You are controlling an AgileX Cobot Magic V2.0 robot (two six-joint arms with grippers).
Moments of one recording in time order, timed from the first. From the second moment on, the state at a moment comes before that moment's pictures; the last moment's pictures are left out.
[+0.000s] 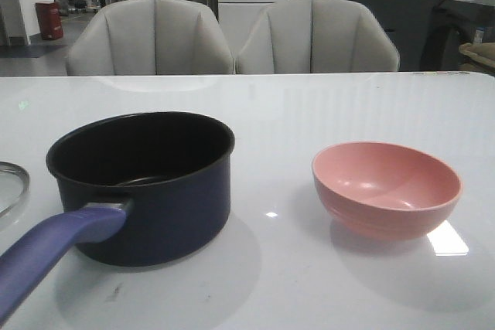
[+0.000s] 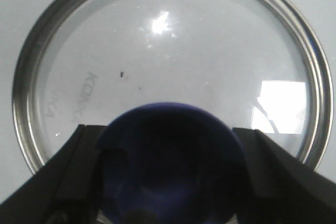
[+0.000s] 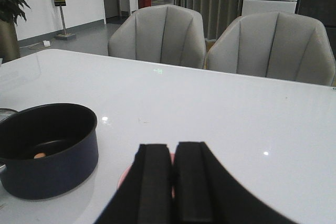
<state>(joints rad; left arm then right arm) 0.04 1.90 -1.27 0.01 0.92 0.04 0.30 0.12 -0.22 0.32 0.21 -0.26</state>
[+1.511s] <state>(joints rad) -0.05 1.66 -1.48 -0.05 1.17 0.07 0.30 0.12 -0.22 0.32 0.21 -0.26</state>
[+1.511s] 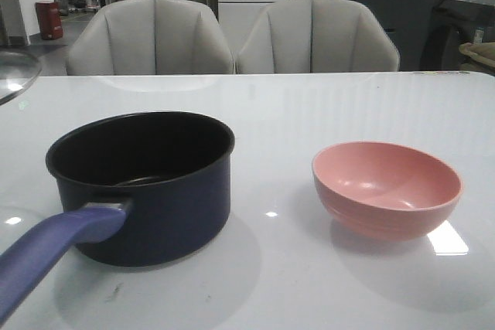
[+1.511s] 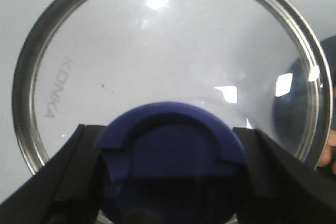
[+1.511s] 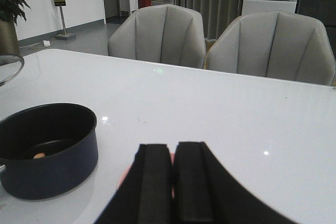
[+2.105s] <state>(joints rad) -0.43 1.73 -1.56 -0.06 1.23 0.08 0.30 0.12 -0.22 0.32 0.21 -0.26</state>
